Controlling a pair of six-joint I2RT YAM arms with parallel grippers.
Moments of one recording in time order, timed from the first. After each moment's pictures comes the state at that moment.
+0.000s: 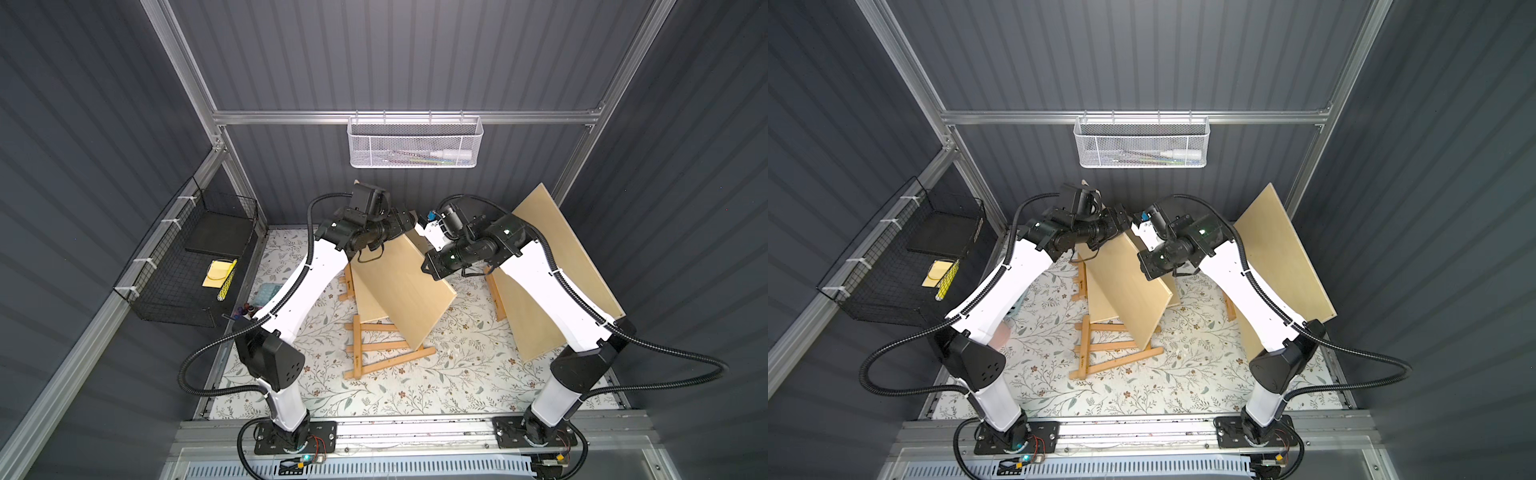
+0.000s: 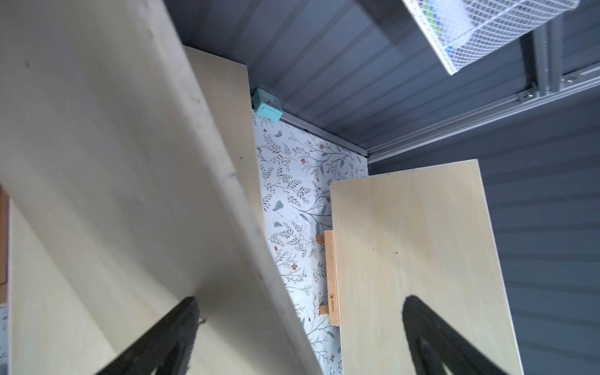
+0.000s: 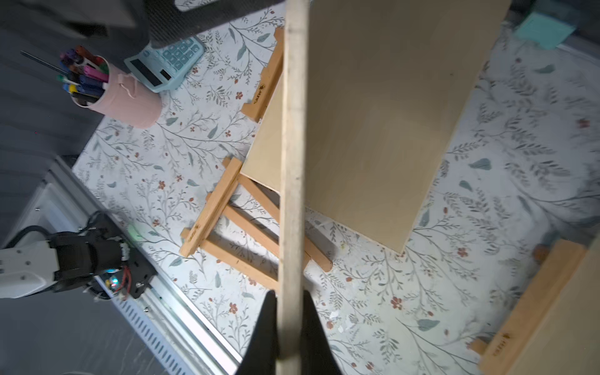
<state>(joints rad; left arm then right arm) -0.57 1.79 1.98 -0.82 0.11 -0.82 0.71 1.73 2.07 -1.28 -0.10 0.11</state>
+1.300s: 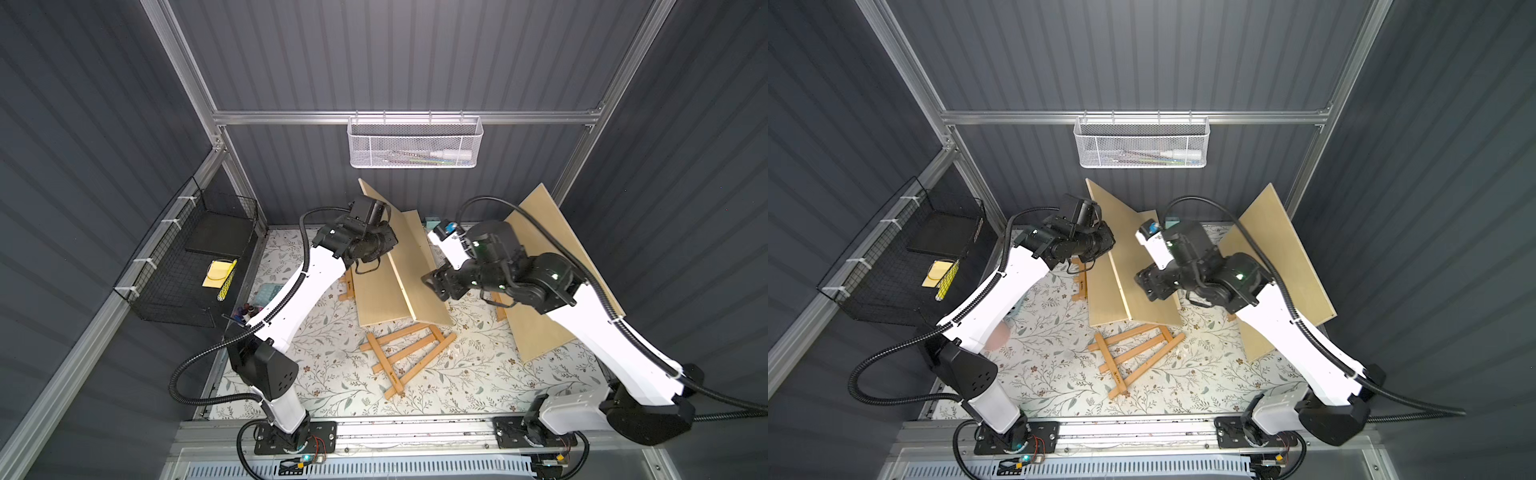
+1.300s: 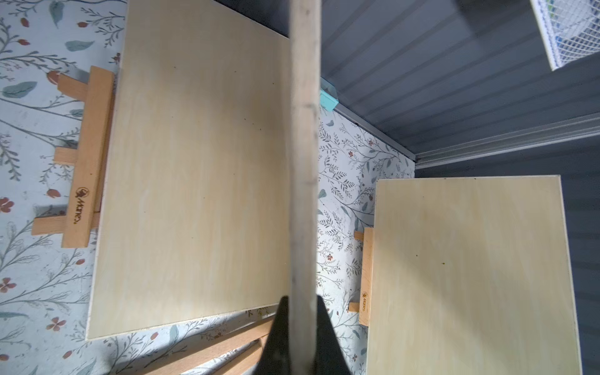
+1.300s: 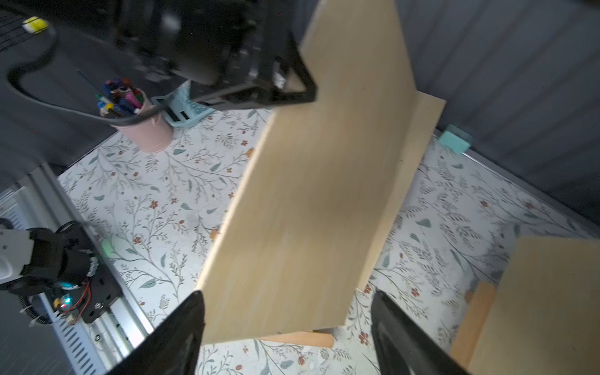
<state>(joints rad) -0.58 1.70 1.86 -0.87 -0.02 -0.88 0.73 1.31 1.65 -0.99 0.02 0.11</state>
